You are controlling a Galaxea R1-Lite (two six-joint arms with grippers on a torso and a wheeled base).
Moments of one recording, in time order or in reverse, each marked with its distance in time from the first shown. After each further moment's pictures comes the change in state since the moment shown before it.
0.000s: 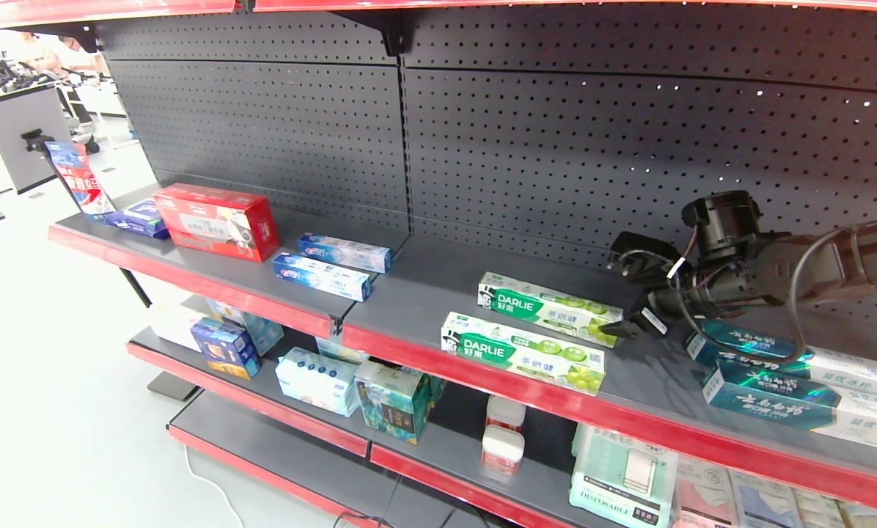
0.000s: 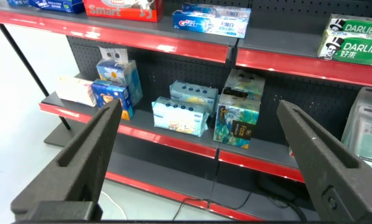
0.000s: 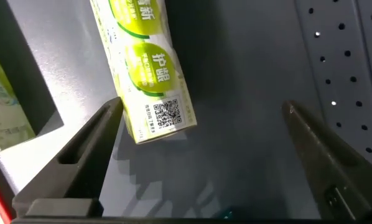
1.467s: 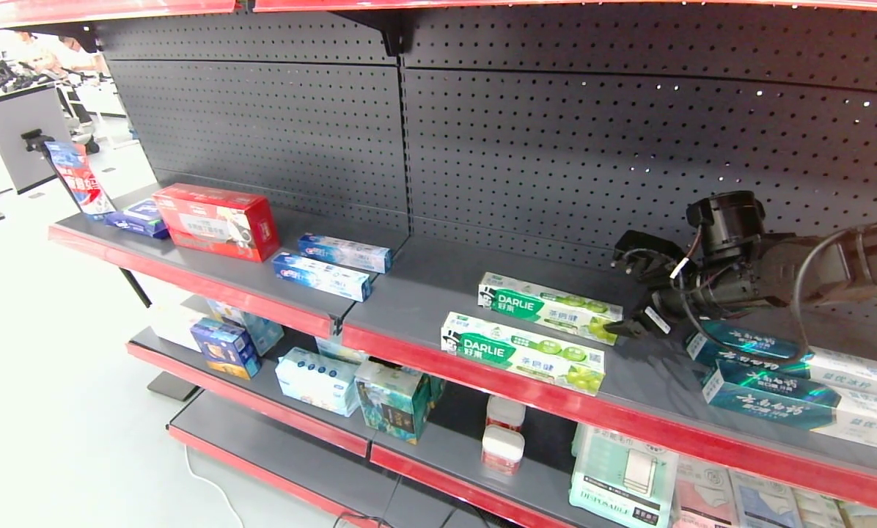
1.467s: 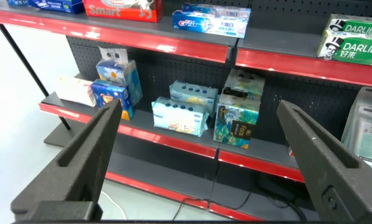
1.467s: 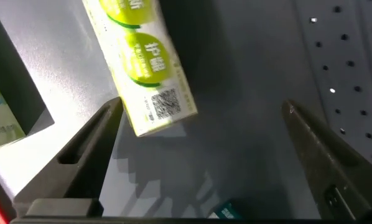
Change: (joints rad) left arm 0.000 0.000 0.000 0.000 0.000 0.000; right arm -0.009 -0.012 0.014 -0.014 -0.027 0.041
